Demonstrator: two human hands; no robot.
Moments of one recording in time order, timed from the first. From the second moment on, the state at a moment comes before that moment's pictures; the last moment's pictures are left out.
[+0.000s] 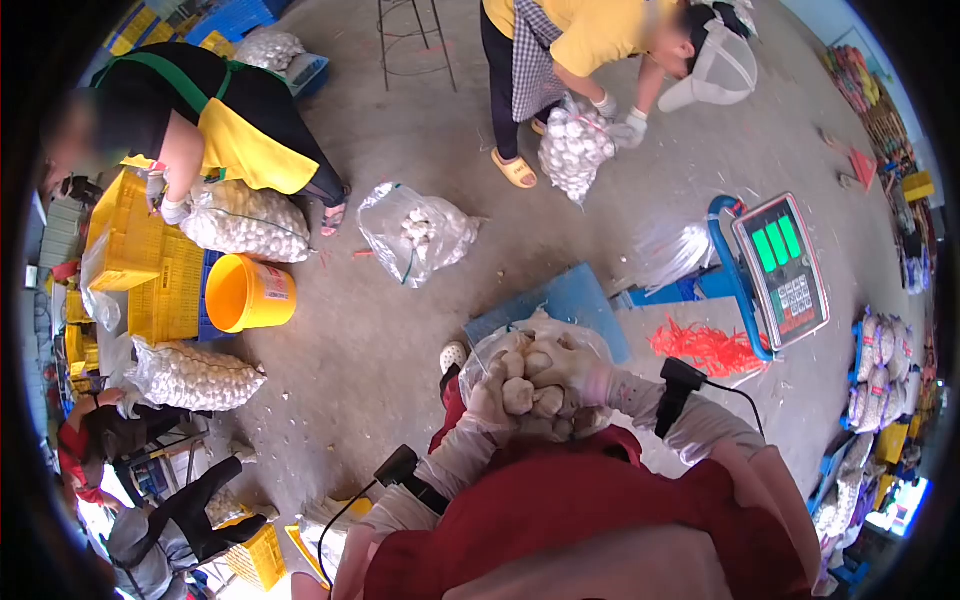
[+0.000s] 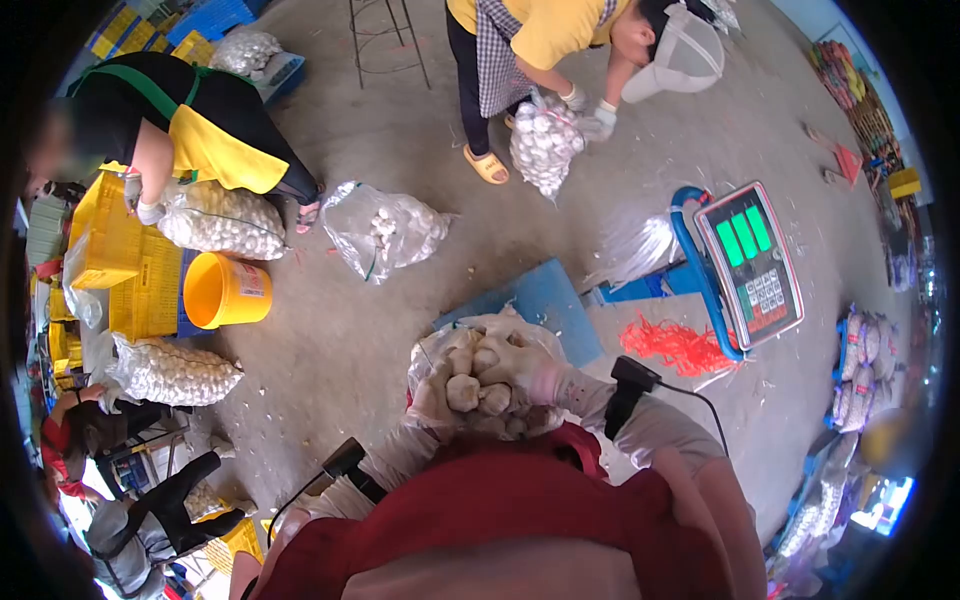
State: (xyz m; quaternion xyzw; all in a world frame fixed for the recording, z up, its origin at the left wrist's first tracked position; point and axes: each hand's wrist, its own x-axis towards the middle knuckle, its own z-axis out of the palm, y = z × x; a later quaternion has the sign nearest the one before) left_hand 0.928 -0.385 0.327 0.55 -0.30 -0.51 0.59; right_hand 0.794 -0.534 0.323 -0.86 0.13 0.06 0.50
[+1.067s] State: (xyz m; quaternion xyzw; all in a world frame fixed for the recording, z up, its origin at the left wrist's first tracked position) left_hand 1.297 -0.499 0.069 0.14 0.13 -0.68 0.70; right_hand 1.124 -0.618 0.248 -0.28 0.39 0.07 0.87
